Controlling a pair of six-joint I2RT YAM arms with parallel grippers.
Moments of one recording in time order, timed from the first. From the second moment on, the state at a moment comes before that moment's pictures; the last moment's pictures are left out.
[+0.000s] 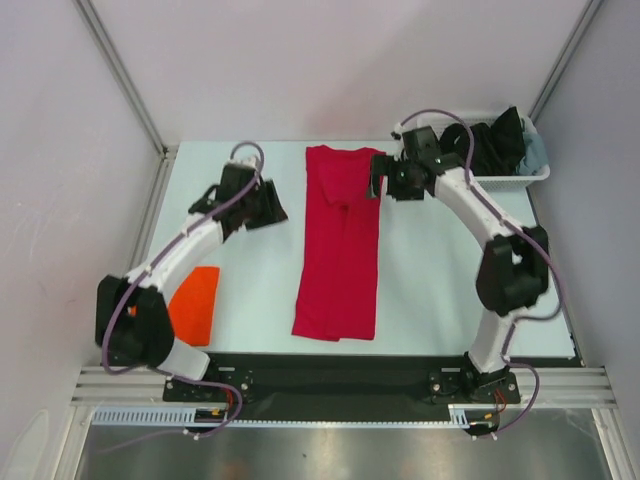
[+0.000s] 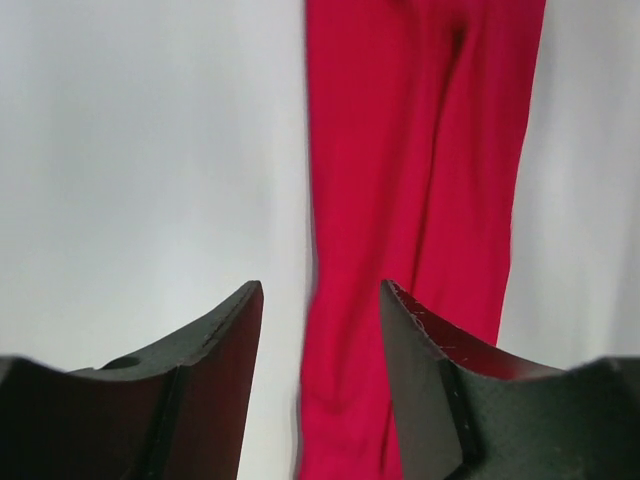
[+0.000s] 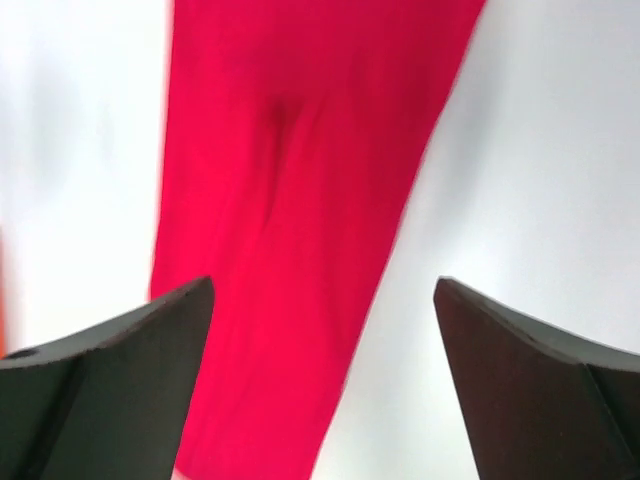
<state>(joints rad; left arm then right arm) -0.31 1.53 1.22 -0.46 0.06 -0.50 0.31 1.92 1.71 -0.63 -0.18 0.28</state>
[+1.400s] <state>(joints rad) -0.61 1.29 0.52 -0.34 0.28 -0.78 0.69 1.30 0.53 -0.30 -0.33 0.83</state>
